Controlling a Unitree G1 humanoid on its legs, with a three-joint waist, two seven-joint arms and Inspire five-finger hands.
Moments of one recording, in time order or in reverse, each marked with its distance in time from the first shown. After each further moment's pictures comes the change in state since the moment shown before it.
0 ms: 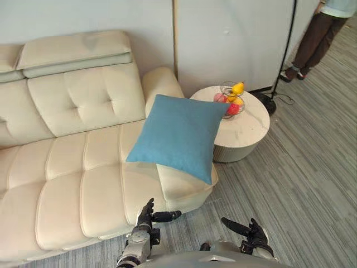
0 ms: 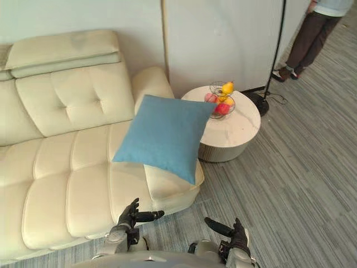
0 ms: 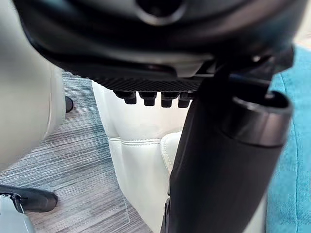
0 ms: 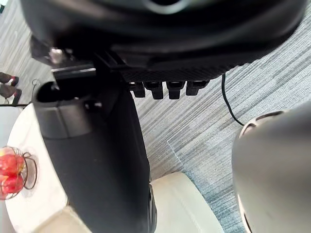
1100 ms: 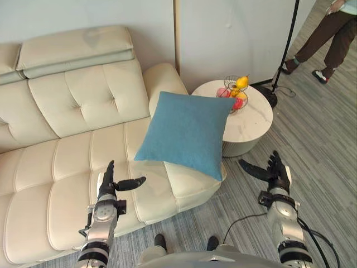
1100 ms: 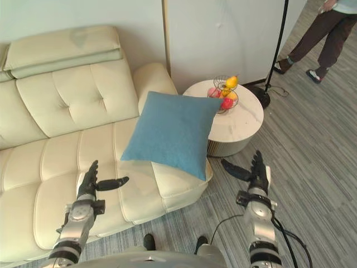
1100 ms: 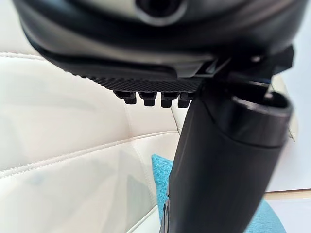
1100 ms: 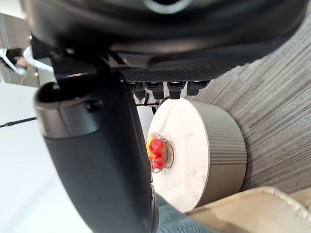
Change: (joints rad) left arm 0.020 0.250 0.080 -0.344 -0.009 0.005 0.058; right arm -0.048 -0.134 0.005 -0.534 0.053 -0.010 -0.009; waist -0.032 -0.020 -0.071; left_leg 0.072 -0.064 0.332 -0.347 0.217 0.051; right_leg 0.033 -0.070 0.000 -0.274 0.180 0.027
